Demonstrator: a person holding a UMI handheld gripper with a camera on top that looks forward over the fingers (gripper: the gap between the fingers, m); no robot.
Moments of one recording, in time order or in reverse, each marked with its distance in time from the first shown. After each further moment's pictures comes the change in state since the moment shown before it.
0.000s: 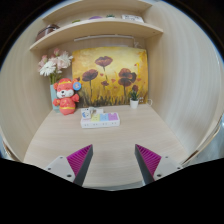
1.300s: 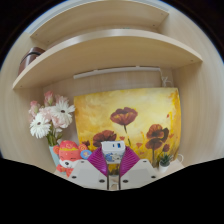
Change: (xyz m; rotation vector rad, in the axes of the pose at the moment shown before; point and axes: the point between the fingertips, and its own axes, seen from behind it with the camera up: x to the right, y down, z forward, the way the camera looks) arm -0.087 -0.292 0.152 0.343 -0.133 0.052
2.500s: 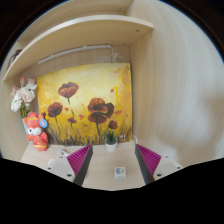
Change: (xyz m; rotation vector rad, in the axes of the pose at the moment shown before) arm 0.230 0.072 -0.075 -0.217 0.150 -0.040
